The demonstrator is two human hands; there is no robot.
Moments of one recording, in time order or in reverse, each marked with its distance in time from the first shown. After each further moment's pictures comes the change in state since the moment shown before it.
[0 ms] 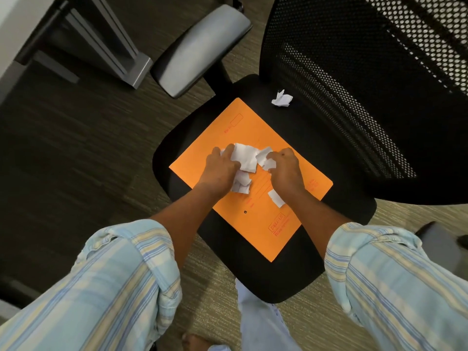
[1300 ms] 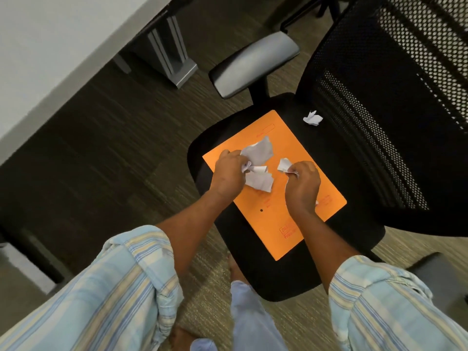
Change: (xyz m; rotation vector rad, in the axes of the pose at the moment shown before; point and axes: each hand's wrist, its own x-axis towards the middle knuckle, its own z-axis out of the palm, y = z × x) left_hand -0.062 0.005 -0.039 -0.493 0.358 -0.341; right_hand -0.045 -0.050 -0.020 0.235 0.297 -0.016
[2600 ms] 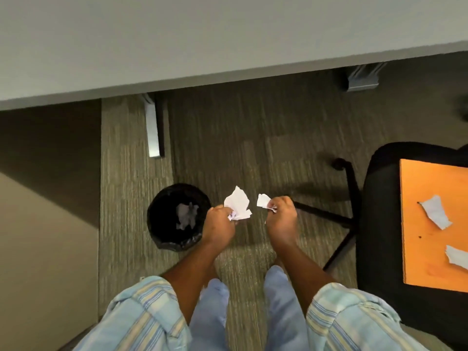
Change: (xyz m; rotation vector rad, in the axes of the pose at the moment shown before) left_hand -0.450 -0.252 -0.038 -0.373 0.299 -0.875; right_hand -0.401 -0.129 0.159 -0.029 -0.670 -0.516
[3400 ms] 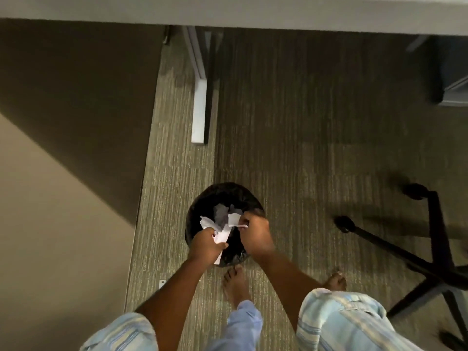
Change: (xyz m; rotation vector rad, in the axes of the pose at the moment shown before) left_hand 0.053 -0.282 -0.029 -0.210 -0.118 -0.510; right_hand -0.036 -0.054 0.296 -0.148 -0.586 -0.086
